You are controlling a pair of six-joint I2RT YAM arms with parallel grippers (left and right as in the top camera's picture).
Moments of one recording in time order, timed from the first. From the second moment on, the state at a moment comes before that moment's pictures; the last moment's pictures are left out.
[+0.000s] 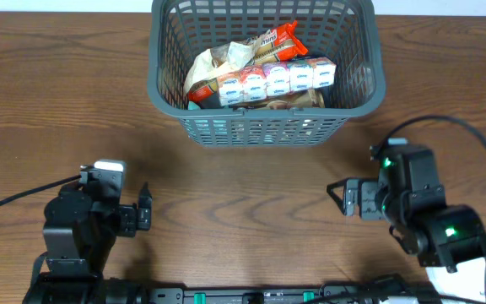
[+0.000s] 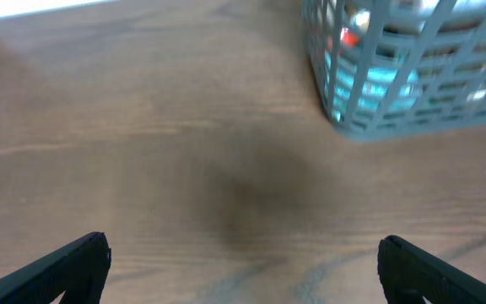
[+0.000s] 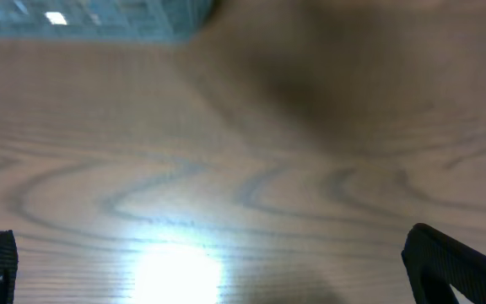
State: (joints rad) left arm -0.04 0.50 0.73 -0.87 0.00 0.12; right arm 0.25 0.88 0.94 -1.14 0.13 0.20
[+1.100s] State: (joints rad) left arm -0.04 0.50 0.72 -0.87 0.00 0.12; right arm 0.25 0.84 0.88 -1.14 0.26 0.21
